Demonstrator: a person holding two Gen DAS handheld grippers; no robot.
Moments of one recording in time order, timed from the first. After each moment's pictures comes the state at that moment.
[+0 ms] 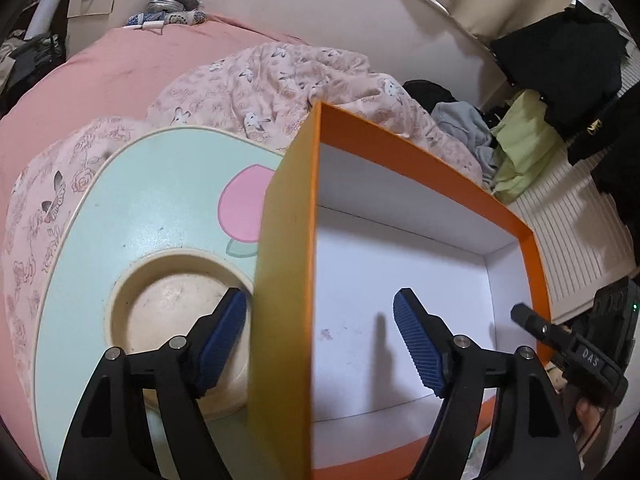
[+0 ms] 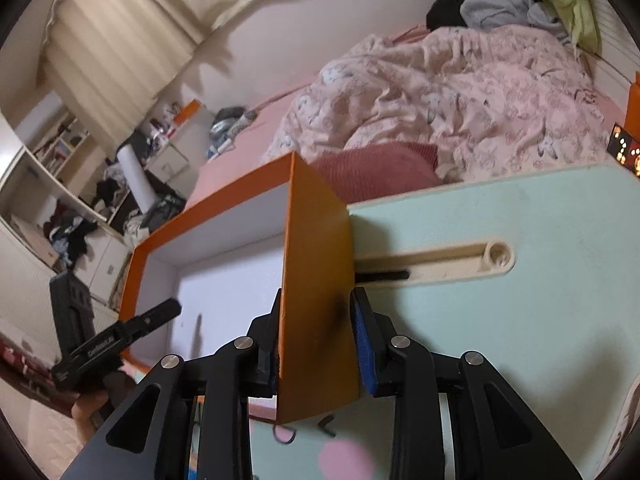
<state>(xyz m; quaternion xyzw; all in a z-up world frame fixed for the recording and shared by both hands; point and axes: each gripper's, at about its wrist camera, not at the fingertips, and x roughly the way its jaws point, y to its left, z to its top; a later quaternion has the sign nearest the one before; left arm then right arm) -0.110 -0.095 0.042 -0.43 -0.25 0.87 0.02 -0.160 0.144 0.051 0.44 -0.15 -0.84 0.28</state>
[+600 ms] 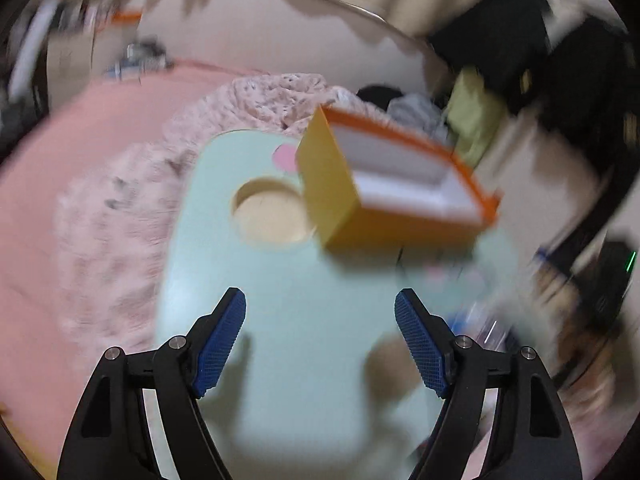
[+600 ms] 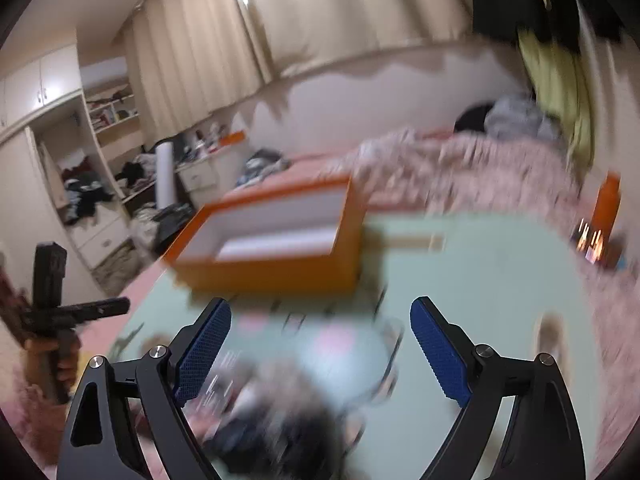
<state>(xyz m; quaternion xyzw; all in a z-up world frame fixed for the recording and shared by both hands) 0.060 -0.111 0.063 -0.37 -0.12 0.92 0.07 -0.001 0.196 0.072 0.29 -0.06 -0.90 0.32</state>
